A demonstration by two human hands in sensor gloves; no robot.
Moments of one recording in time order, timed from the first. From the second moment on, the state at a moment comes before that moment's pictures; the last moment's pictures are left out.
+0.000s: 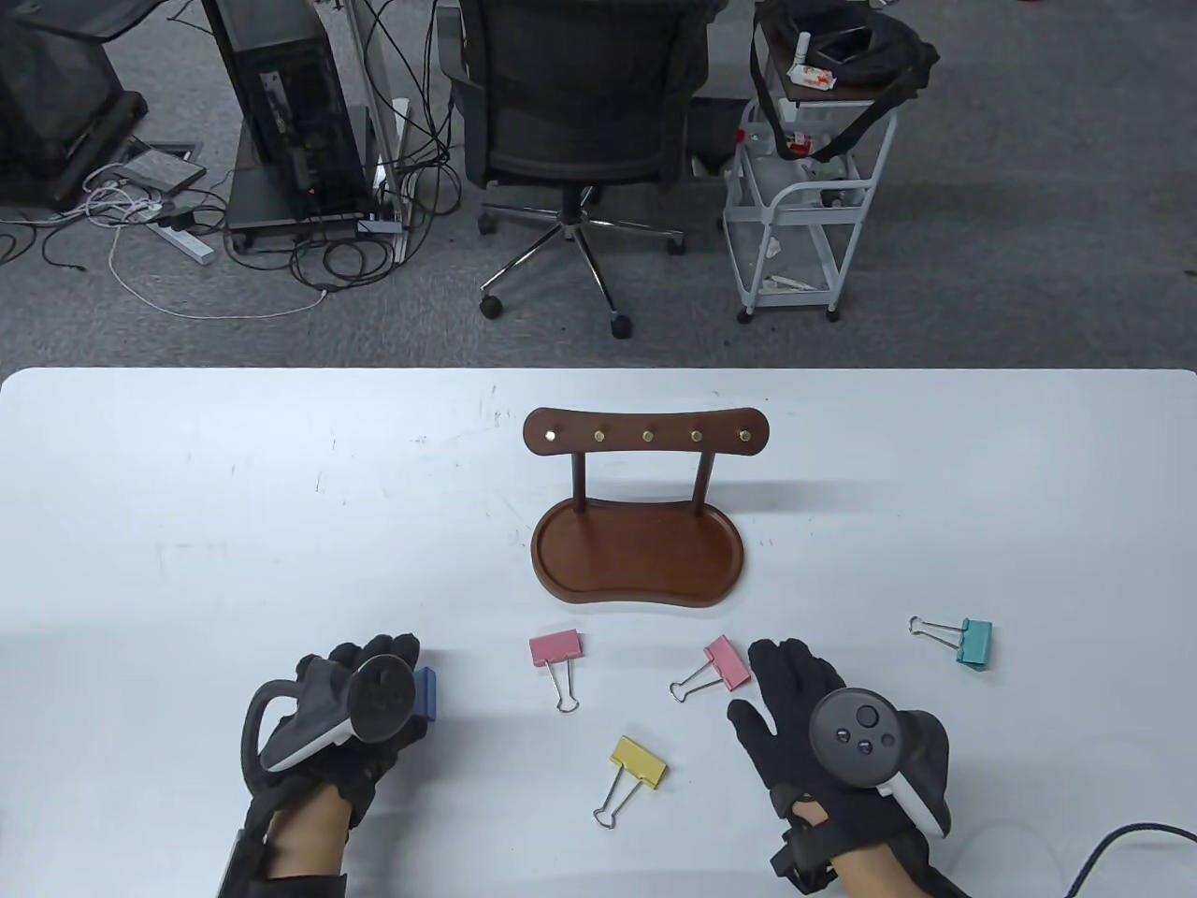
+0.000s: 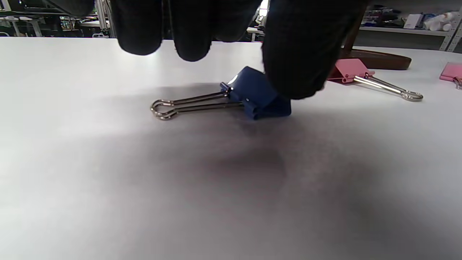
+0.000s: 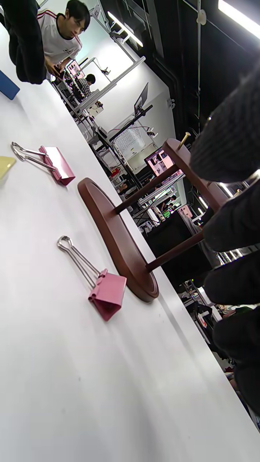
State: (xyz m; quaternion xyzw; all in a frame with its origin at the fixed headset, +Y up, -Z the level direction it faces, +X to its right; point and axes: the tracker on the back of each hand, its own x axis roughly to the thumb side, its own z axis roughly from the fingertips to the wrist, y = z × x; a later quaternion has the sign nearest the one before) left_hand -0.244 -0.737 -0.263 -0.13 -0.12 0.00 0.98; right_hand 0.183 -0.701 -0.220 0.07 0.02 0.95 0.29
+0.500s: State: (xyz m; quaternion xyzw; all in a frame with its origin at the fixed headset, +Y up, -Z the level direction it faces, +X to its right) left_hand -0.233 -0.752 -0.268 -0.13 -0.15 -0.02 0.98; right_hand 0.183 -0.702 -0.221 0.08 0.02 0.95 0.29
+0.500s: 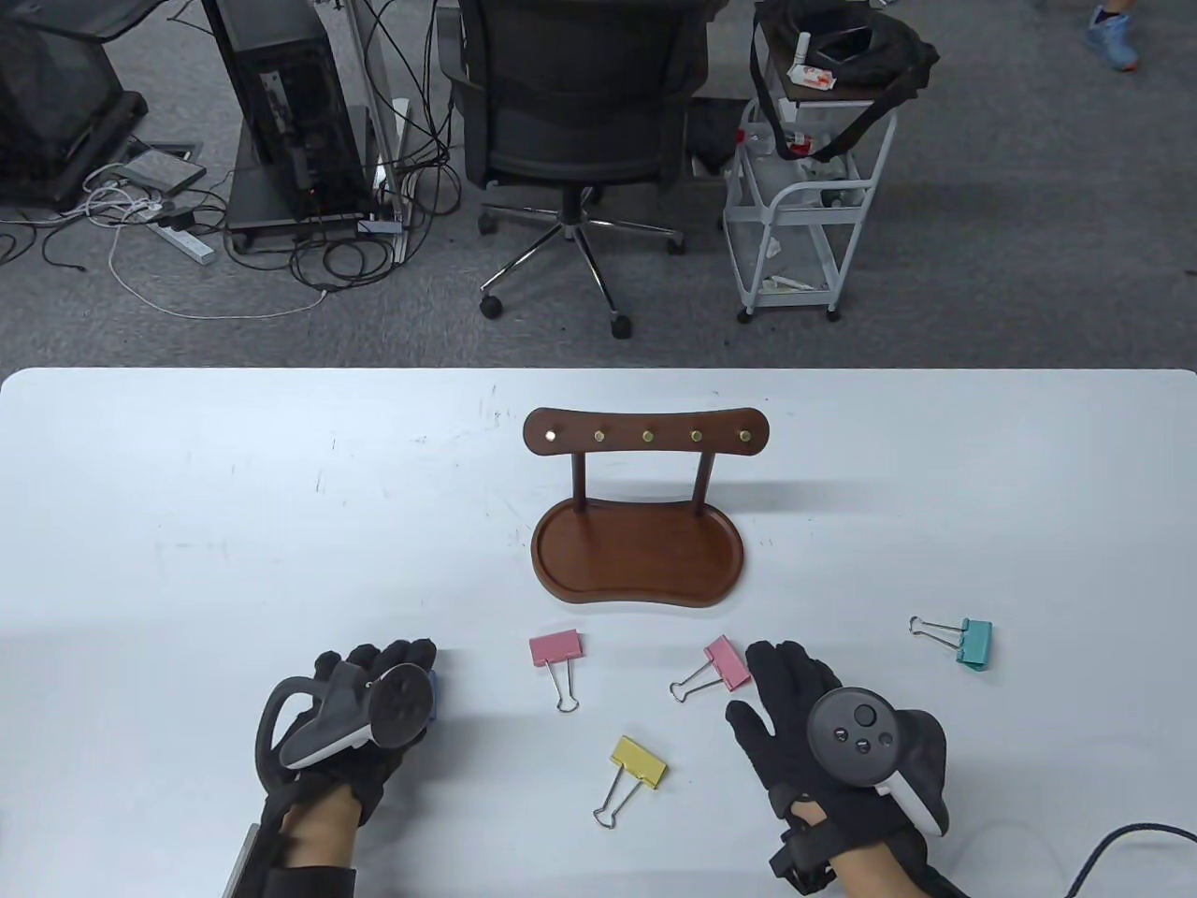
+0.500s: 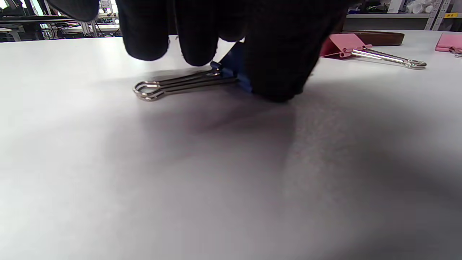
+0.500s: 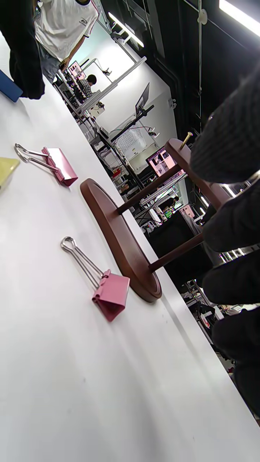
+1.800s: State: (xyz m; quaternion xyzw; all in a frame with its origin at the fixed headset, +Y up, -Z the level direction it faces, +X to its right) left_hand -0.142 -0.669 -0.250 0.00 -0.25 0.03 0.97; right_hand 0.181 -0.704 -0.221 0.08 0.02 0.95 0.29
